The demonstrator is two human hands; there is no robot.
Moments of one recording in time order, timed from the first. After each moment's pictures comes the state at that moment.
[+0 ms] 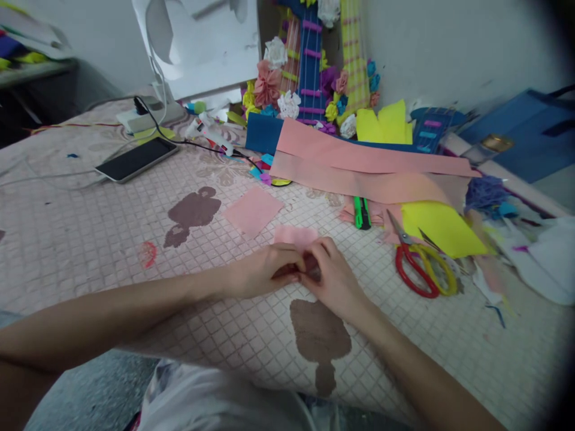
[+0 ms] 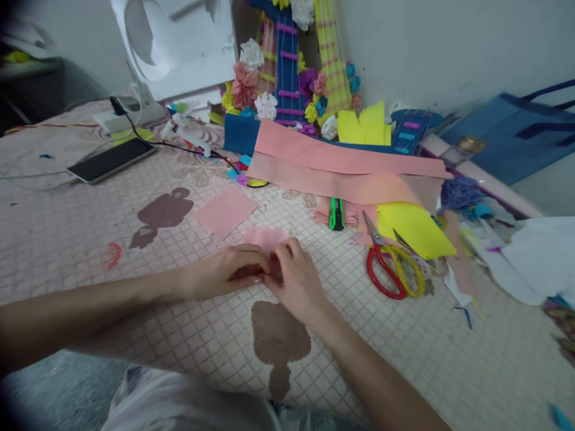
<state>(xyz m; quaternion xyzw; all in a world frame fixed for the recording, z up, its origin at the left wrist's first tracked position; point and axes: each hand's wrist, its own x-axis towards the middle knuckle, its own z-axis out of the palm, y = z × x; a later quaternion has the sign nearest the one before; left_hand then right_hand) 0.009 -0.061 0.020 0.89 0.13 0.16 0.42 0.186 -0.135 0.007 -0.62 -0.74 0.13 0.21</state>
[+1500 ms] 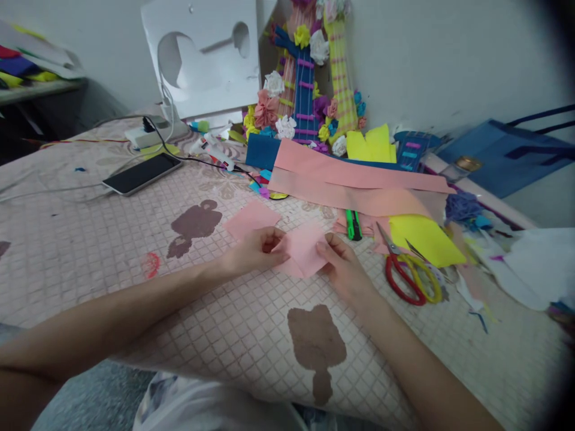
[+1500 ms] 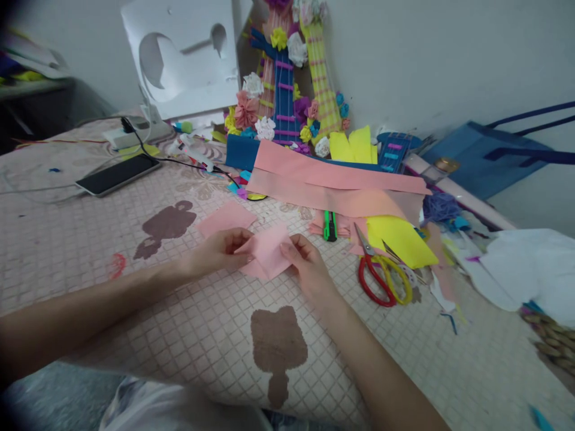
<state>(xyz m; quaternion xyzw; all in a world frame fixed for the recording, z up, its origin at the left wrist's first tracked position) 0.004 -0.033 0.016 0.62 0.29 0.24 0.69 0.202 -0.108 0.012 -0.52 -0.42 0.51 0.54</state>
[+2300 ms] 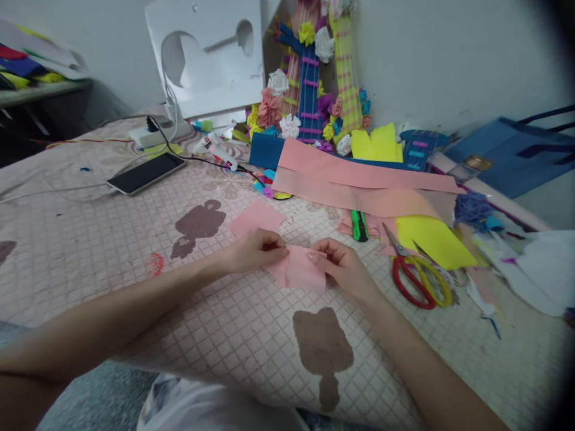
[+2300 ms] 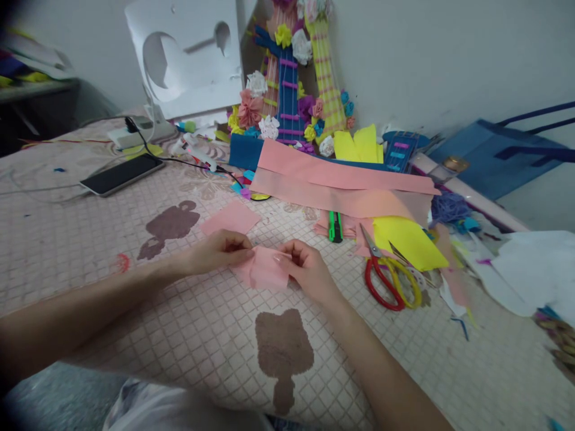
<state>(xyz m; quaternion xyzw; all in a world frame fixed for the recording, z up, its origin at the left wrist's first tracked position) -0.007 -0.018 0.023 0.77 0.28 0.18 0.55 0.200 -0.110 0.016 -0.54 -0.47 0.53 0.45</state>
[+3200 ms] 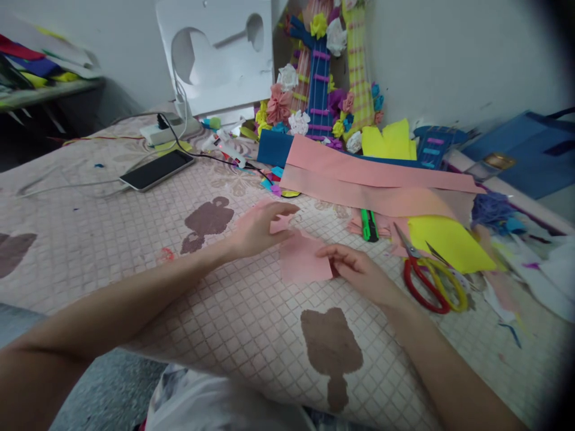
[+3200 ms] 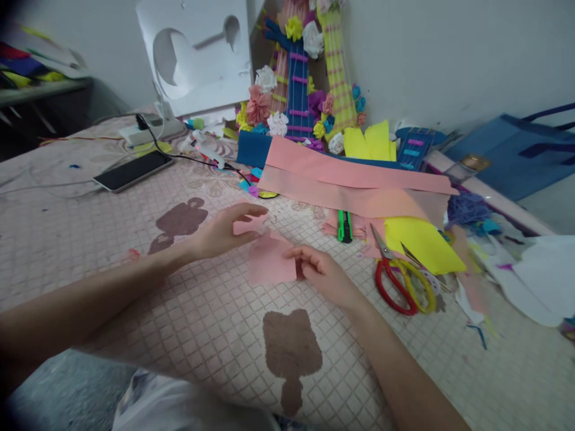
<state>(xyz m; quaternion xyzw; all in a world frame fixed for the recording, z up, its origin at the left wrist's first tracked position) -0.007 0.005 0.023 0.83 0.24 0.32 0.38 0.224 -0.112 0.018 -0.53 -0.61 0.48 0.34</state>
